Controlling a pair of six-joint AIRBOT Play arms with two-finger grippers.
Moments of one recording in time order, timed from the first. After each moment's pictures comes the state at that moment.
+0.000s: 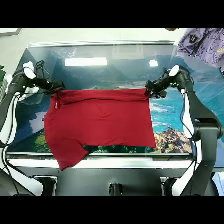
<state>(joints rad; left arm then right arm) 0.09 -1.89 1.78 1.28 -1.11 -1.59 -0.02 -2.04 1.95 -1.16 1.32 1.80</state>
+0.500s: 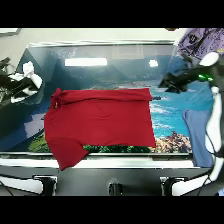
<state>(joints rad) 0.33 -1.66 1.77 1.27 -1.45 -1.56 -0.19 -1.74 1.82 -1.06 1.49 1.52</state>
